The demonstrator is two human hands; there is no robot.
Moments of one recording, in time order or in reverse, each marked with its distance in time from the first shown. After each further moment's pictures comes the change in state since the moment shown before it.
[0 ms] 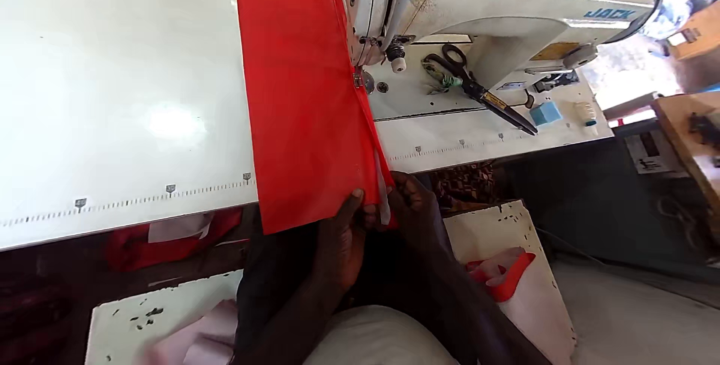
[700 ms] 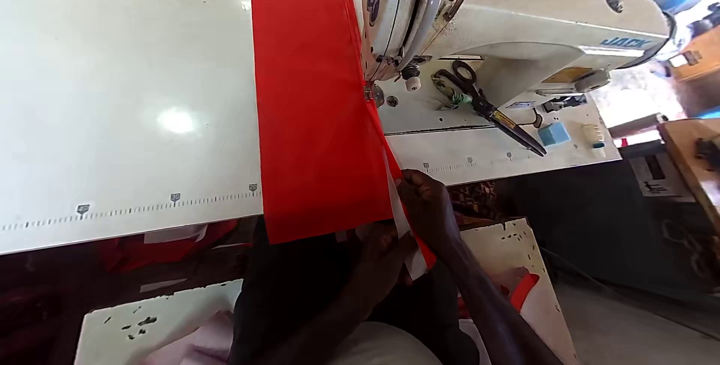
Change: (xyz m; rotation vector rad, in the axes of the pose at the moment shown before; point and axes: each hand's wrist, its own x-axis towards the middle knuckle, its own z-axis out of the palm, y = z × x) left_hand -0.010 -0.005 0.015 0.555 -0.447 -0.142; right_hand 0.041 -0.030 -0.013 -0.177 -0.059 0.086
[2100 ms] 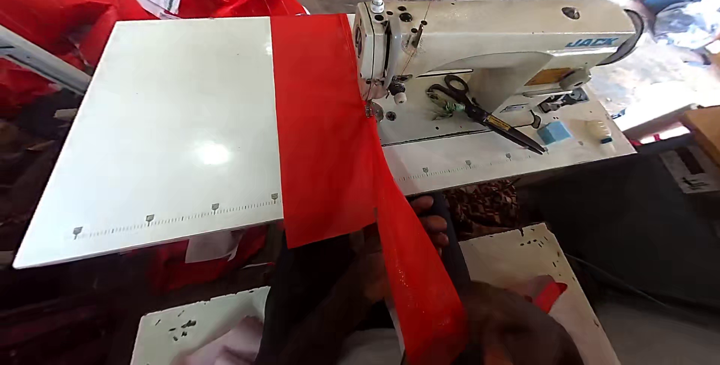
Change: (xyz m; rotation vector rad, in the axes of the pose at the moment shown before) left_hand 0.012 -0.002 -0.001 -0.816 -0.629 0.150; right_hand -0.101 -0.021 -0.078 0.678 -0.963 -0.412
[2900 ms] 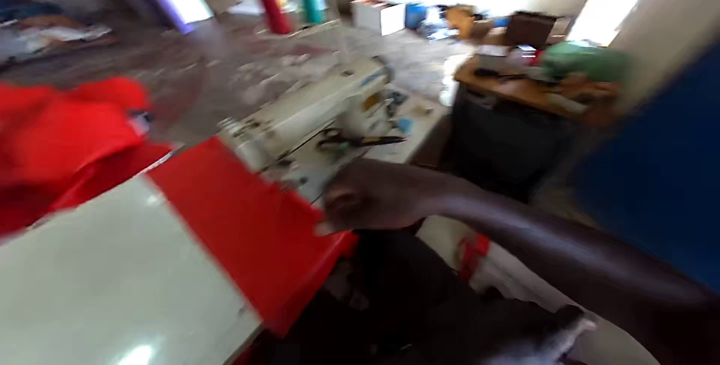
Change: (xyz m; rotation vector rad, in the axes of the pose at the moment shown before) left_hand -0.010 -0.156 0.103 1.526 -1.230 -0.563; right_hand 0.081 -0.141 0.029 -1.142 0.469 0.145
